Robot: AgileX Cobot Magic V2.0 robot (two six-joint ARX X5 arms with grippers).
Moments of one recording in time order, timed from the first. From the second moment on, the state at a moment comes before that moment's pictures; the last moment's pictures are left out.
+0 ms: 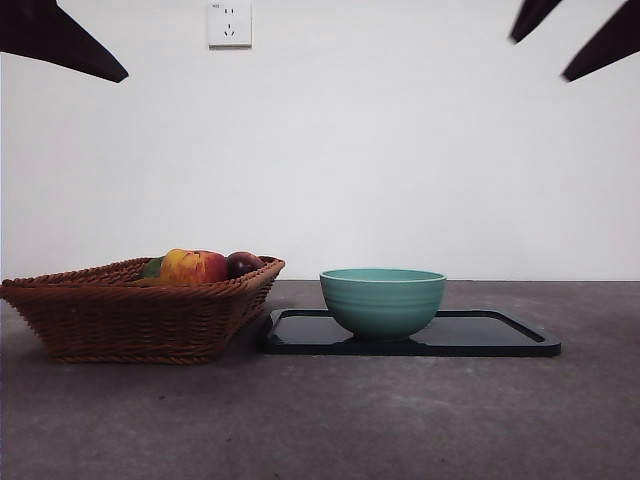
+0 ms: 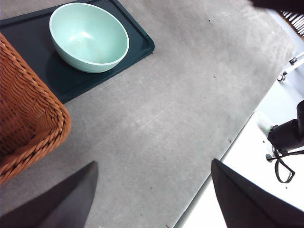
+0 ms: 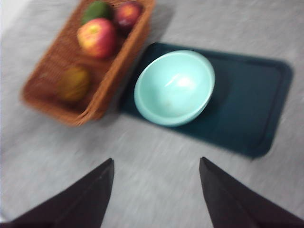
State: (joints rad) left arm -0.44 0.98 0.97 -0.74 0.56 -0.02; right arm 0.37 1.03 1.04 -0.71 -0.28 0.24
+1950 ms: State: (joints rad) left arm -0.44 0.98 0.97 -0.74 0.56 -0.02; right arm 0.33 1.63 1.32 -0.53 -0.23 0.18
